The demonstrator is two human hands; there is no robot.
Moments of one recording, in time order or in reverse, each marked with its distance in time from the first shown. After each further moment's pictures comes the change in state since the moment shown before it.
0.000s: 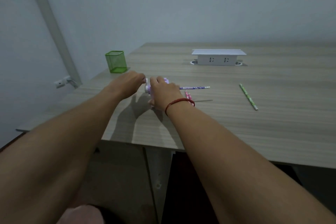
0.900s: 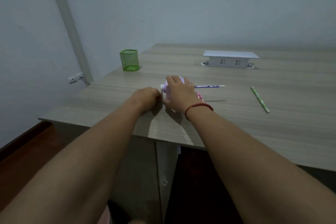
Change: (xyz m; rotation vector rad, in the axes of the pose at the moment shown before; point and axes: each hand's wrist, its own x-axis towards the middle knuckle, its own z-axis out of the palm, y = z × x) left_hand -0.034 0.029 0.026 -0.144 -0.188 -0.222; right_hand -0.014 0.005 0.006 0.095 0.045 -0.011
